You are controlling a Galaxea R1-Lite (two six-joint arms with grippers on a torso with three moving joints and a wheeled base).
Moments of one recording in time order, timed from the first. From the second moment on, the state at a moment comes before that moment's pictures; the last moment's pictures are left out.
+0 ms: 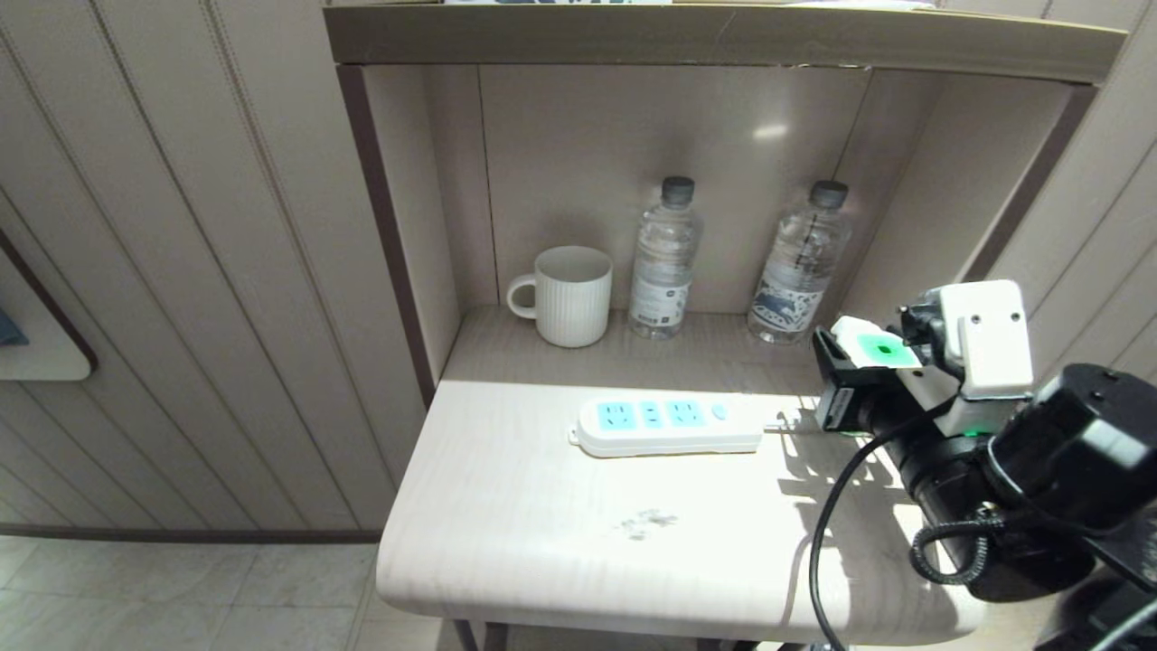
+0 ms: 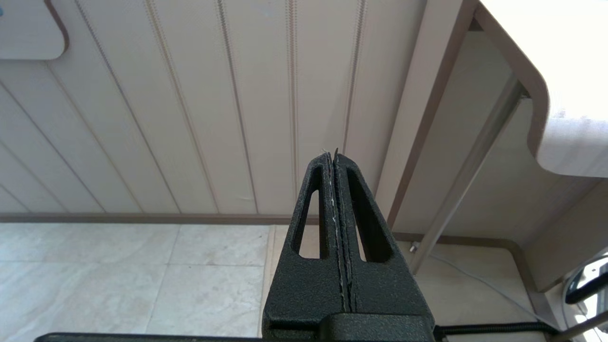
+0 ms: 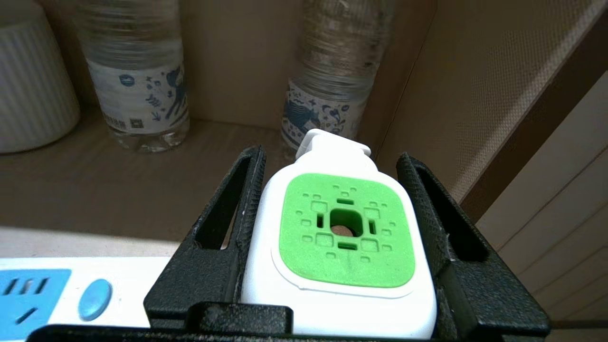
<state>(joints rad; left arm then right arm) 0.00 0.00 0.00 0.02 -0.01 0.01 0.56 1.63 -0.40 -1.47 -0.63 -0.21</state>
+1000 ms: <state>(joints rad) 0.00 0.00 0.00 0.02 -0.01 0.01 0.72 1.29 -1.24 0.23 -0.48 0.01</state>
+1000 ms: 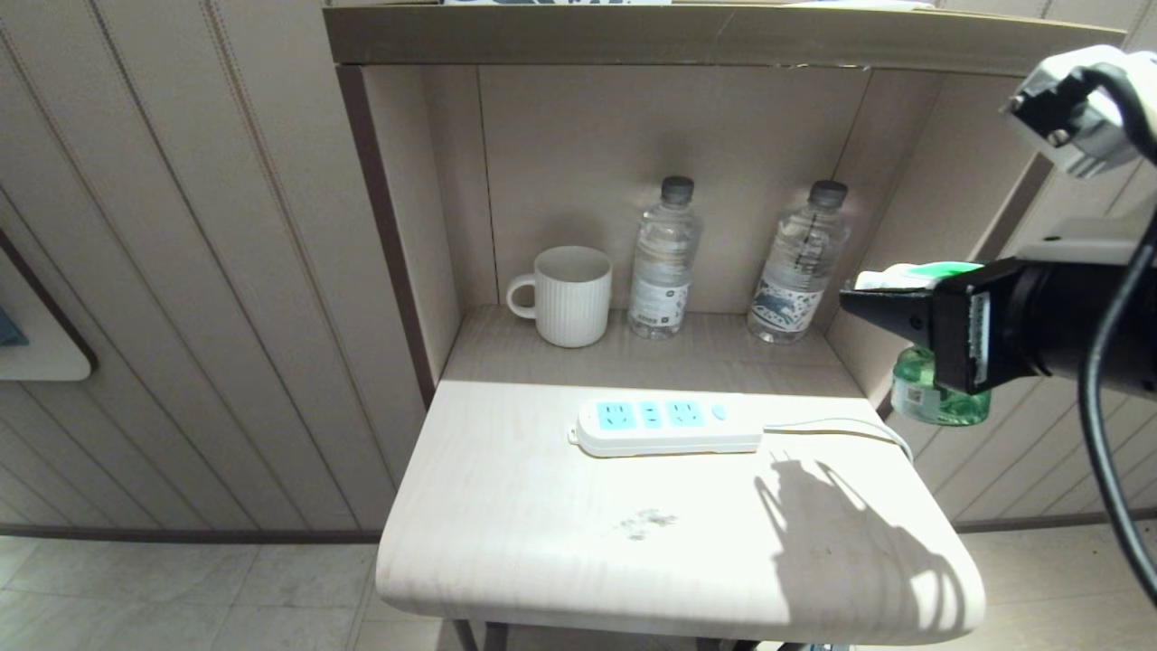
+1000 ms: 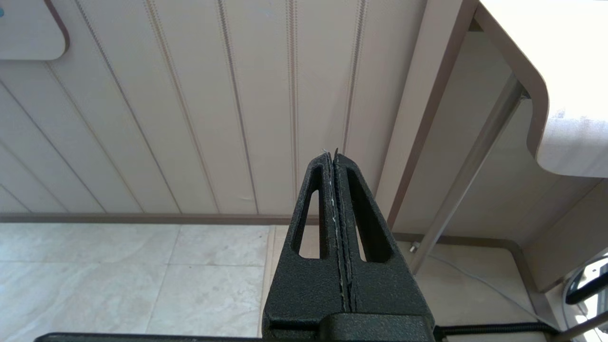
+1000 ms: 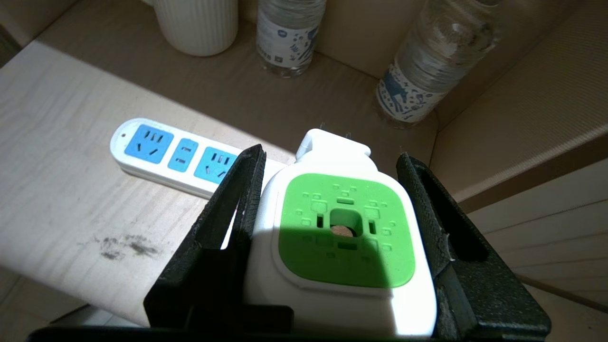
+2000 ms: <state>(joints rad) 0.00 0.00 0.00 0.02 -0.01 0.01 0.69 1.62 -1.92 1.24 -0.10 0.05</state>
